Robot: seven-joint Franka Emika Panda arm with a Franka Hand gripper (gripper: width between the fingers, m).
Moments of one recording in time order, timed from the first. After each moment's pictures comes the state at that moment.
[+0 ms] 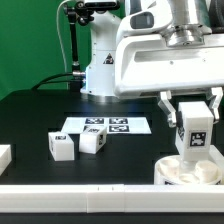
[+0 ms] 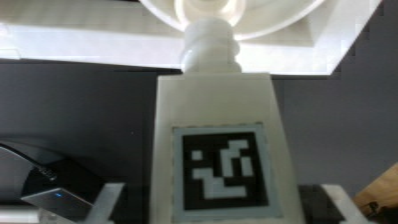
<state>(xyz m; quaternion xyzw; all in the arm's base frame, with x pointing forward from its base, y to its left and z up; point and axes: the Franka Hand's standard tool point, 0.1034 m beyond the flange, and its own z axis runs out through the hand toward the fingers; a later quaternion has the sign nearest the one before) 0.660 0.073 0.112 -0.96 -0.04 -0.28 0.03</state>
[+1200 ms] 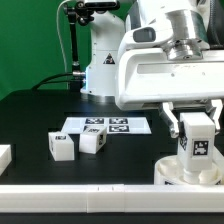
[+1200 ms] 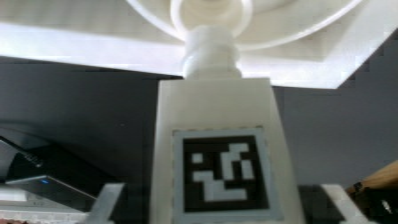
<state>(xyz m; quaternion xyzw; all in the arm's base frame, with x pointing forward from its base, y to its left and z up) 0.658 0.076 0.100 -0.94 -0.07 -0.33 0.02</state>
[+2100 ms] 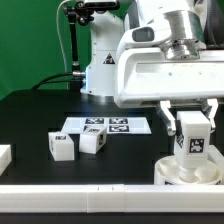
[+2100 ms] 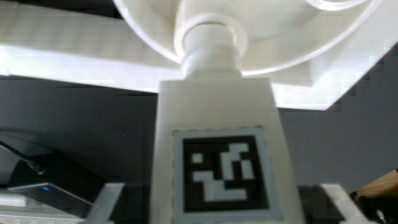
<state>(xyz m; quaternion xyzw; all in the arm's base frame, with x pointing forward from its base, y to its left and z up) 0.645 0.075 0.096 -0.94 -0.08 -0.32 0.01</state>
